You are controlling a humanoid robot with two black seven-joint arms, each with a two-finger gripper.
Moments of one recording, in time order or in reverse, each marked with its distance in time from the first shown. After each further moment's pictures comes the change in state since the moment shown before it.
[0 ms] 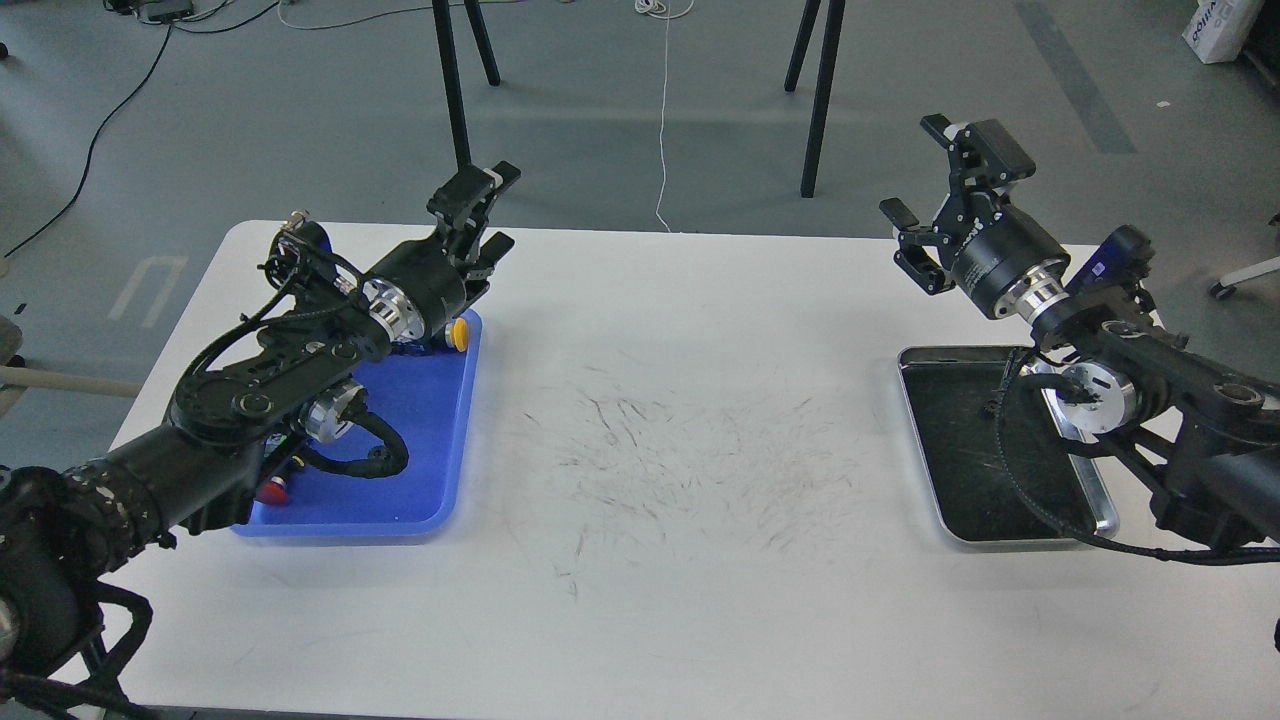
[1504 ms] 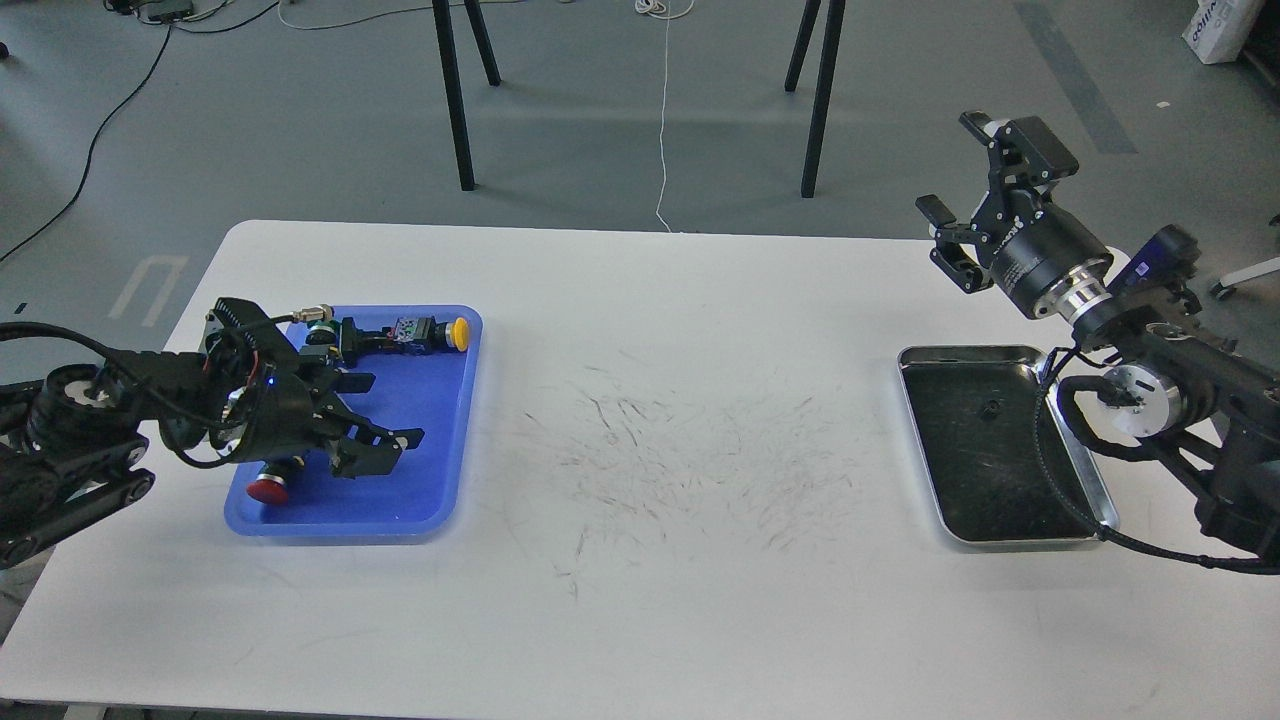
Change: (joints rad) left arm -0.033 0.487 0.262 -0.350 1.272 0.086 0.000; right arm -0.023 -0.096 0.007 0.032 0.000 0.001 0.005
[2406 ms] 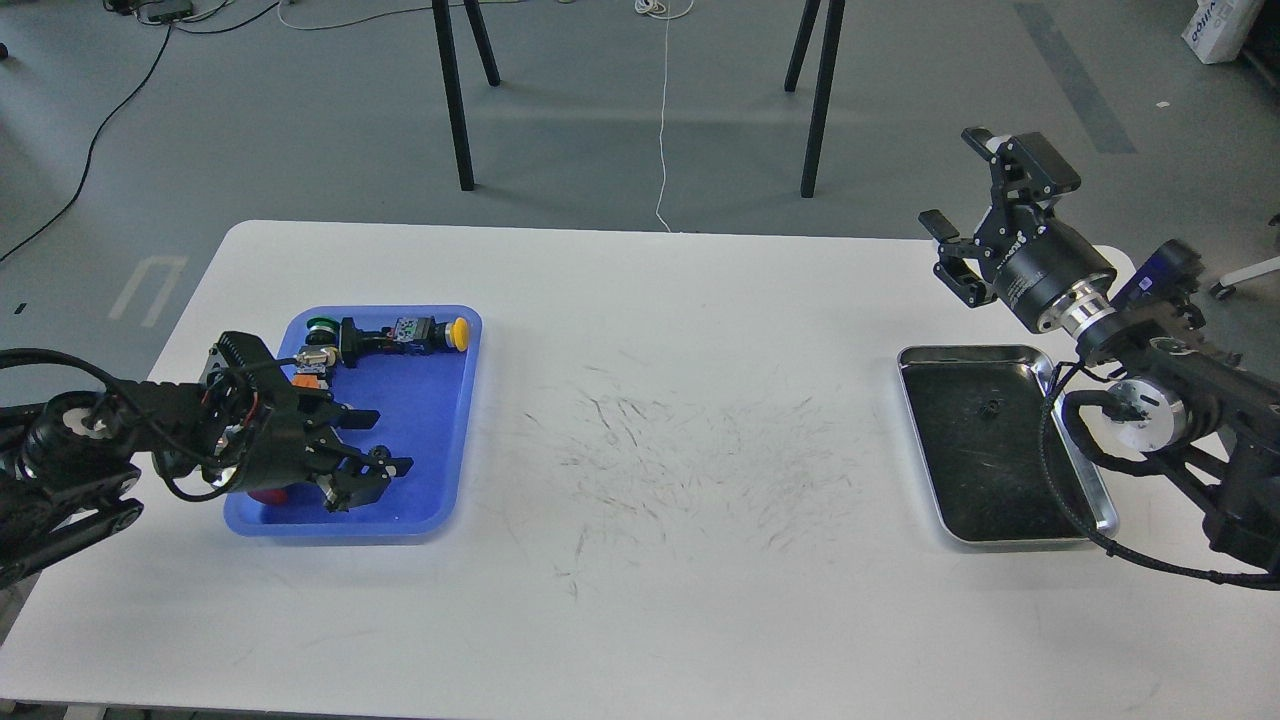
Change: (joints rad) left arm 0.014 -0.005 0.062 0.003 0.041 0.060 0.000; right arm -0.029 -0.023 -0.002 0.038 0.000 -0.008 0.002
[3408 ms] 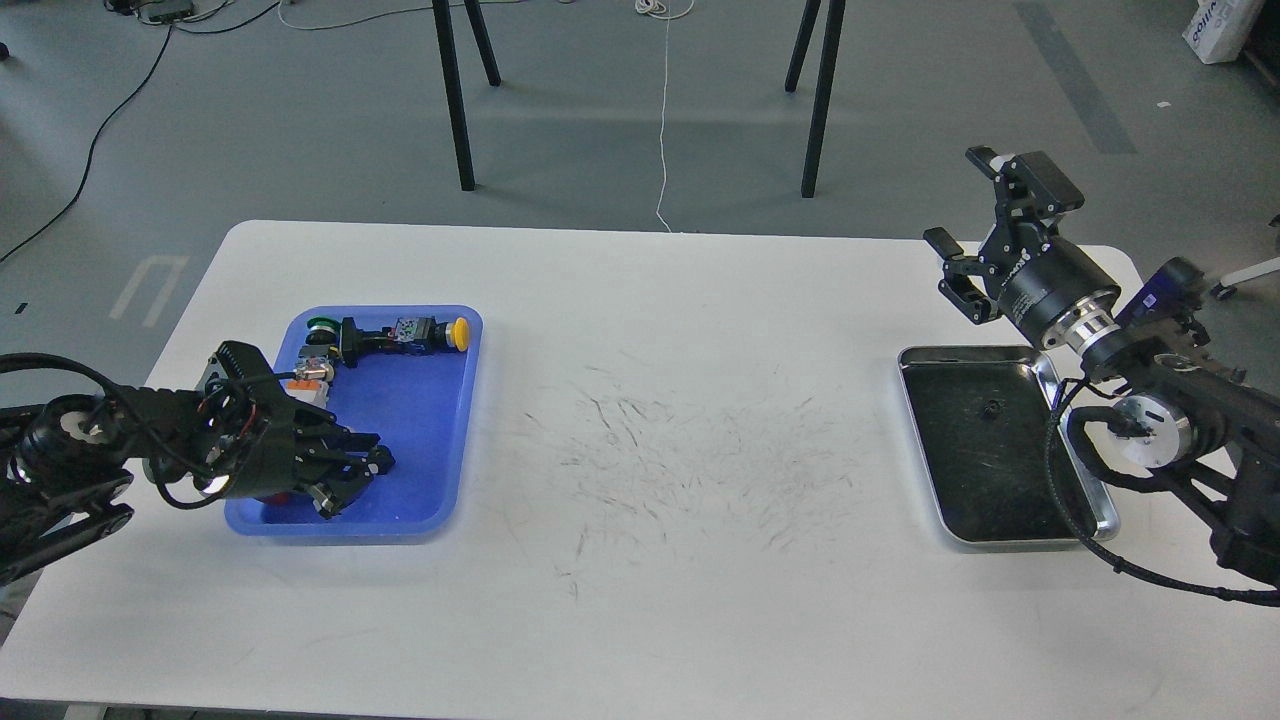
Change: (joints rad) left arm -0.009 -0.003 0.036 0.031 0.035 0.003 0.000; right arm -0.031 -0.011 0.001 0.006 0.000 -0.003 0.002
